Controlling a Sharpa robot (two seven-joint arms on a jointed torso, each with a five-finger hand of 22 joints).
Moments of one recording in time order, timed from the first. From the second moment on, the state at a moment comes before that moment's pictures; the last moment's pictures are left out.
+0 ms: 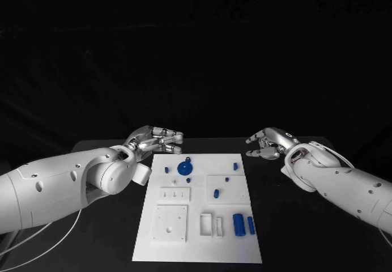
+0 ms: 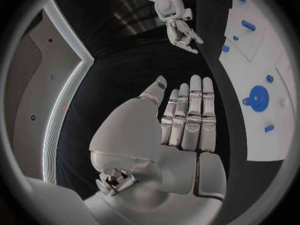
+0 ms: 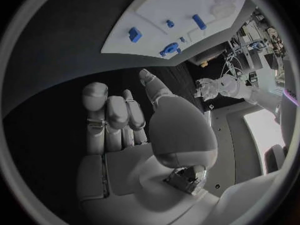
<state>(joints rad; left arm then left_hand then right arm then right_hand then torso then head) 1.41 -0.80 -0.17 1.41 -0.10 -0.19 0.31 1.37 0.00 0.12 0.00 0.06 1.03 0.13 0.06 0.06 1.18 0.11 0.05 0.06 1.28 0.07 0.10 0.10 0.05 1.01 0.06 0.34 0.11 1.08 -0.70 0.31 1.08 -1.52 -0.34 0.12 1.26 -0.10 0.17 -0.18 0.29 1.05 0.10 0.06 0.06 1.35 0.01 1.22 1.31 1.45 -0.07 1.11 1.11 0.09 1.46 -0.09 0.74 1.29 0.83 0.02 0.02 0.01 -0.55</state>
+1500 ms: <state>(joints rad) 1.39 -0.80 -0.17 1.42 -0.10 -0.17 0.31 1.37 0.00 0.11 -0.02 0.06 1.02 0.15 0.06 0.06 1.13 0.13 0.05 0.06 1.18 0.11 0.06 0.07 0.05 0.97 0.10 0.27 0.08 1.04 -0.54 0.31 0.82 -1.47 -0.19 0.22 1.27 -0.10 0.16 -0.19 0.30 1.00 0.10 0.06 0.06 1.34 0.00 1.22 1.31 1.45 -0.07 1.11 1.12 0.09 1.46 -0.09 0.74 1.31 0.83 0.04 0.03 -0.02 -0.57</state>
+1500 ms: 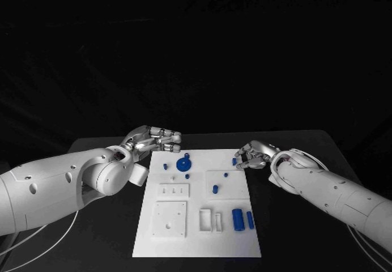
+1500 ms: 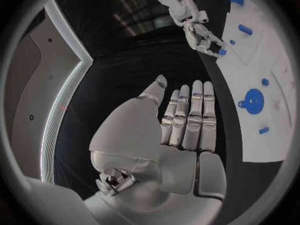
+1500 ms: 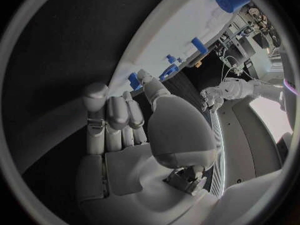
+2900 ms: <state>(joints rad) 1.39 -0.80 -0.17 1.42 -0.11 -0.16 0.31 1.37 0.00 0.11 -0.02 0.06 1.02 0.15 0.06 0.06 1.13 0.13 0.05 0.06 1.18 0.11 0.06 0.07 0.05 0.97 0.10 0.26 0.08 1.04 -0.49 0.31 0.76 -1.48 -0.19 0.21 1.24 -0.03 0.28 -0.21 0.15 1.15 0.08 0.06 0.06 1.35 0.01 1.22 1.31 1.45 -0.07 1.11 1.13 0.08 1.46 -0.09 0.74 1.31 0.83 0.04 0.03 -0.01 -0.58</state>
